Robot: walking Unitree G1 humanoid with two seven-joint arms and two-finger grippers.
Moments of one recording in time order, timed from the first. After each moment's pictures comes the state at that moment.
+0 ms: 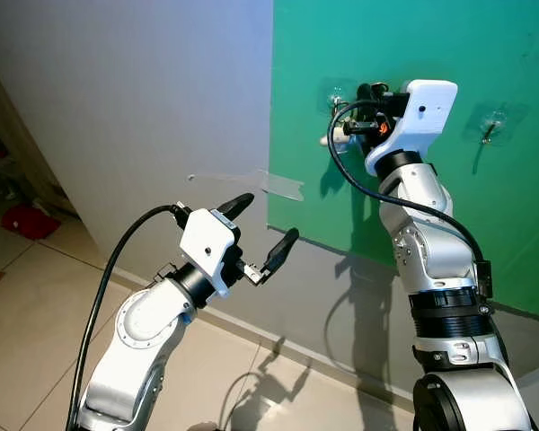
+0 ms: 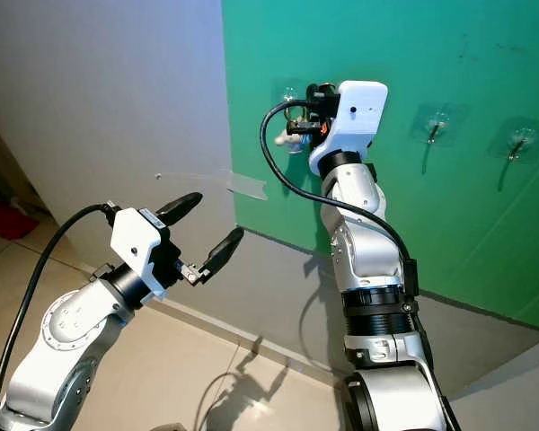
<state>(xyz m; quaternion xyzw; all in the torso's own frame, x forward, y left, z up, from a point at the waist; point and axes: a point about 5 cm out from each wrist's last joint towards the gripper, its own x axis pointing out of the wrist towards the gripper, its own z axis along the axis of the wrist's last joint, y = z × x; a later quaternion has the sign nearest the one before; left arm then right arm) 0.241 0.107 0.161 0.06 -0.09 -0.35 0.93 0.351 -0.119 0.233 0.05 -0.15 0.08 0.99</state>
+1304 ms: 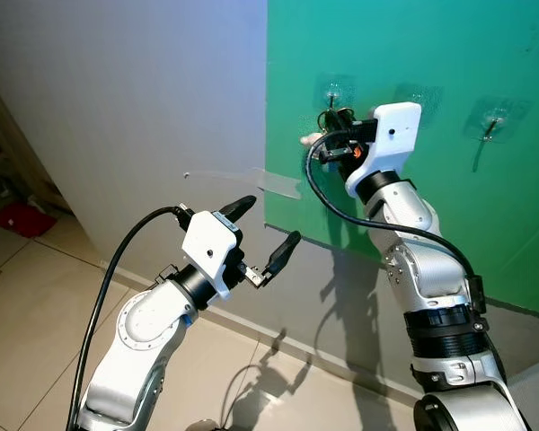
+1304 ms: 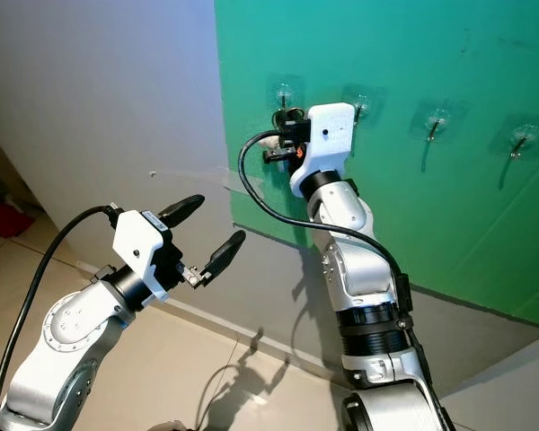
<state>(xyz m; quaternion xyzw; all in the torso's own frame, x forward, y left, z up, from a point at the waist) 0.240 0.106 0.159 0.06 -0.09 -0.36 0.93 0.338 -0.100 0.215 0.03 -0.11 0.16 0.98</state>
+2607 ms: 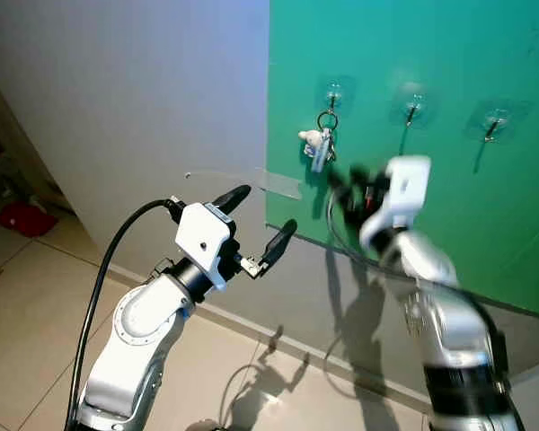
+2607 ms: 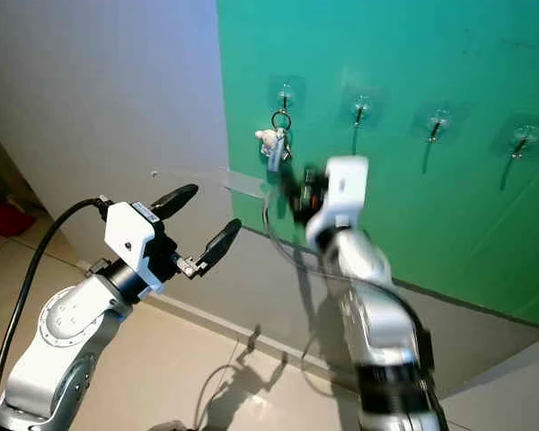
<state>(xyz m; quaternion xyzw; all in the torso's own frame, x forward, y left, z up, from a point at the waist) 0.243 0.109 0.167 0.05 -0.11 -0.34 0.93 0.298 -0.122 0.149 0.06 0.03 0.16 0.98</state>
